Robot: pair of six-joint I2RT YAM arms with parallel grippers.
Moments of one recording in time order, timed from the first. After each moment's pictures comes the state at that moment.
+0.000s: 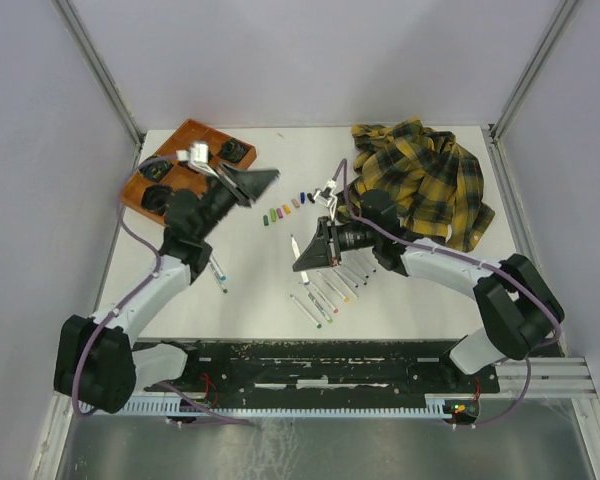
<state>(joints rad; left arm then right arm) -0.40 1.16 0.66 0.66 0.40 -0.92 0.62 1.50 0.85 0.44 -1.01 0.67</state>
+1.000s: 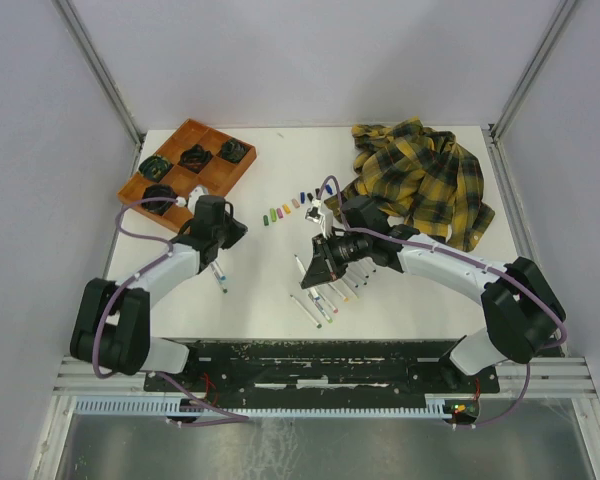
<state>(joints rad) -0.27 1.34 0.68 0.01 -0.11 -0.89 0.70 1.51 0.96 -0.18 -0.80 0.33</state>
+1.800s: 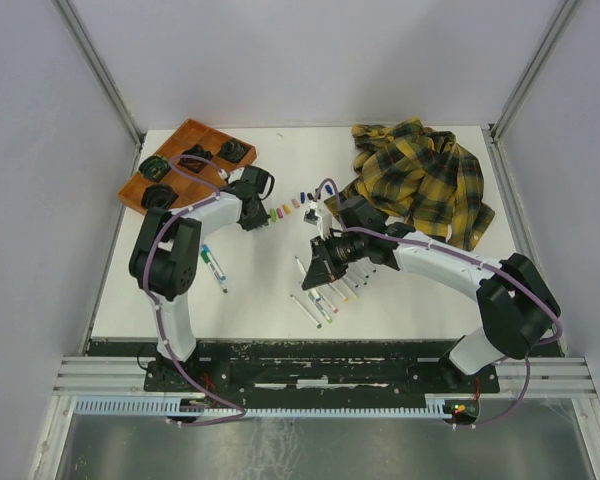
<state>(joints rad) -0.37 1.94 1.27 -0.39 -0.27 -0.73 0.72 1.54 0.99 -0.26 -0.74 0.31</state>
